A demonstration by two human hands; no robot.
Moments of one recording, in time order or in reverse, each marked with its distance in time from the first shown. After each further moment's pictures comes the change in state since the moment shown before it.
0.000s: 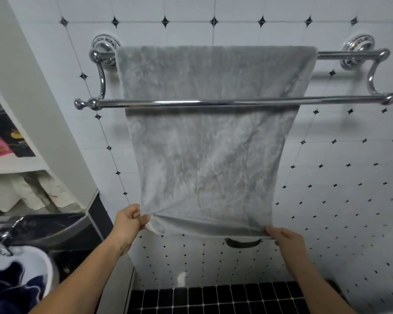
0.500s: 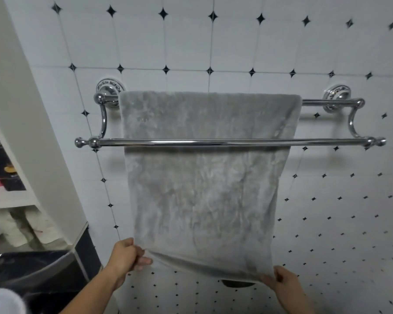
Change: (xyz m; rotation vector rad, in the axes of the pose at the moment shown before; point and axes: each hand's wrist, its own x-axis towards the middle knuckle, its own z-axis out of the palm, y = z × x) left_hand 0.031 0.006 0.010 0.026 0.037 -0.210; right_hand 0.017 0.001 -0.003 -0.293 -0.094 0.051
